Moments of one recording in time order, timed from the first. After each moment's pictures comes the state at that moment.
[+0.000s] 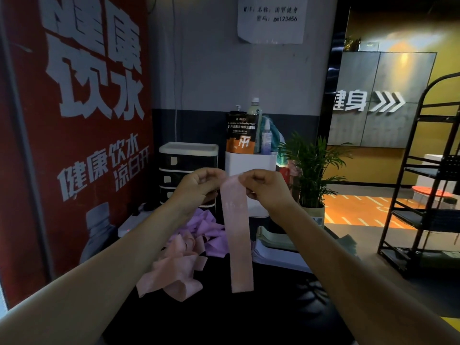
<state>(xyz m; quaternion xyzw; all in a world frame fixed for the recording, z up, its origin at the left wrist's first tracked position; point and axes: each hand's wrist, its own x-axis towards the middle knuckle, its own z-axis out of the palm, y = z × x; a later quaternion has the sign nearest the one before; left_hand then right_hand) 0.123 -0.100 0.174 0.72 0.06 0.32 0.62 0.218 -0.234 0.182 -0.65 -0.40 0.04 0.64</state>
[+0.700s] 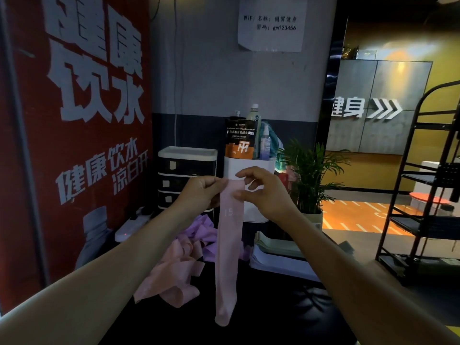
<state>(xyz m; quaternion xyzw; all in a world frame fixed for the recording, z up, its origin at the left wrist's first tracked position) 0.131 -0.106 0.177 0.74 0.05 0.29 0.60 0.223 -0.245 0.186 -0.71 -0.49 -0.09 0.49</state>
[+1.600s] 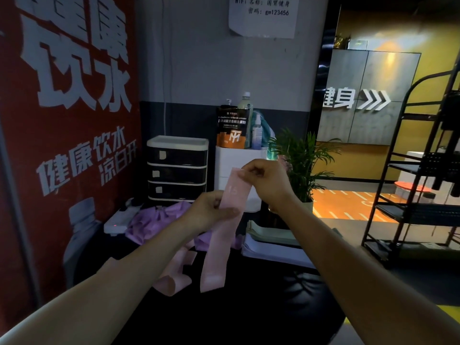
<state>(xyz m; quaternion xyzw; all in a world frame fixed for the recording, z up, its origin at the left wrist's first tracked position) 0.144 -0.122 0.131 0.80 0.02 0.21 0.57 0.234 -0.249 0.185 -0.74 -0.41 -0.12 0.52</state>
